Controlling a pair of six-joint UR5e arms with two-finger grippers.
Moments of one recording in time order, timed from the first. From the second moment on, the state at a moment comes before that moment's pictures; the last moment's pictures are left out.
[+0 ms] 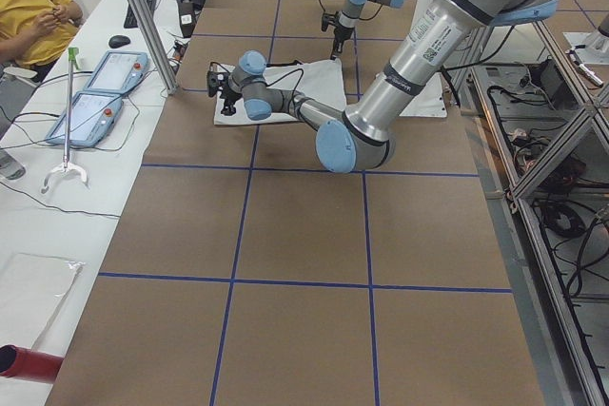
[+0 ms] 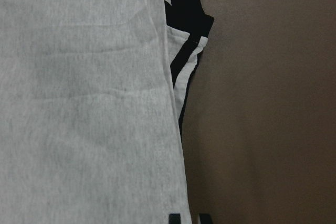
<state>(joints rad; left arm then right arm) -0.80 -2.31 -1.13 -2.45 -1.75 -1.43 0.24 -1.25 2.01 -1.57 1.47 1.43</state>
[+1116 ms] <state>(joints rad) -0.80 -2.31 -1.14 -2.45 -1.75 -1.43 0.23 -1.21 2.00 -1.56 1.47 2.24</state>
